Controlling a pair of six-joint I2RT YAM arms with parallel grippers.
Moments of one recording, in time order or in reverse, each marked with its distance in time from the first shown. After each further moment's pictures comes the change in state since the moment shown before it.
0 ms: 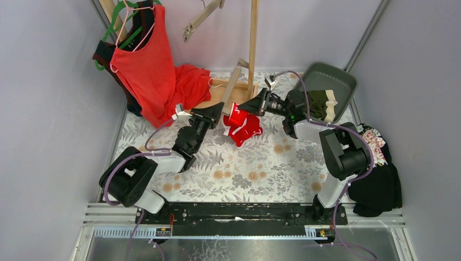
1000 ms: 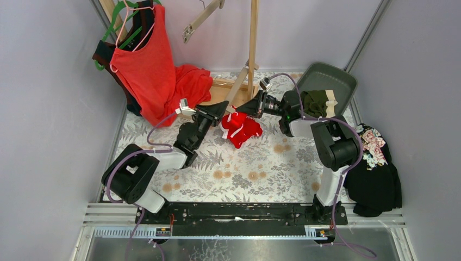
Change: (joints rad) left arm 0.013 0.031 0.058 -0.014 0.093 0.040; right arm 0.002 0.137 0.047 0.113 -0.077 0.111
